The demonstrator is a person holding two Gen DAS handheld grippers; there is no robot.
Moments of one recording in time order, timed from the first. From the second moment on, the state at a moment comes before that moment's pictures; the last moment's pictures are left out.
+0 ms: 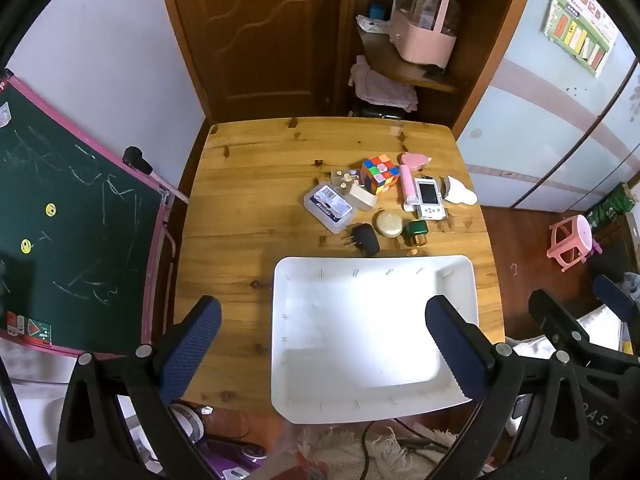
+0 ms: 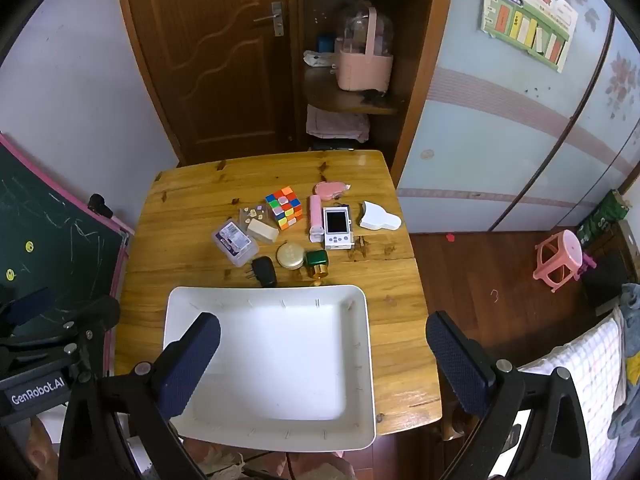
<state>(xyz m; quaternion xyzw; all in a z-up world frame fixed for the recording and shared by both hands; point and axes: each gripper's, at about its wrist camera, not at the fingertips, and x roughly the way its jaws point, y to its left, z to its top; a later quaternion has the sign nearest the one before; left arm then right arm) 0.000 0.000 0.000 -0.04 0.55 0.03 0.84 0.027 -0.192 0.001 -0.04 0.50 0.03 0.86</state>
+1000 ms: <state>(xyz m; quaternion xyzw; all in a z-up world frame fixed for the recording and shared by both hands) 0.000 0.000 0.000 -0.04 0.55 0.03 0.84 0.033 -0.192 0.002 -0.04 0.51 0.04 0.86</state>
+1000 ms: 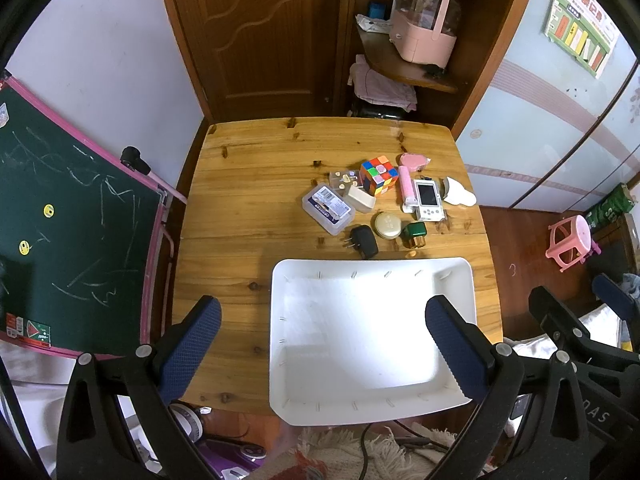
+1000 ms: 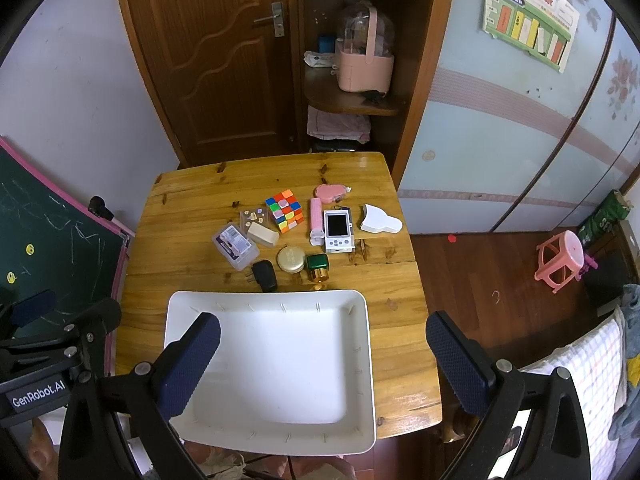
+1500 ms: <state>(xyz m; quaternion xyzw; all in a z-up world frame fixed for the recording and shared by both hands) 0.000 0.000 0.000 -0.04 0.55 0.03 0.84 0.034 -0.193 -0.001 -0.04 0.51 0.04 0.86</state>
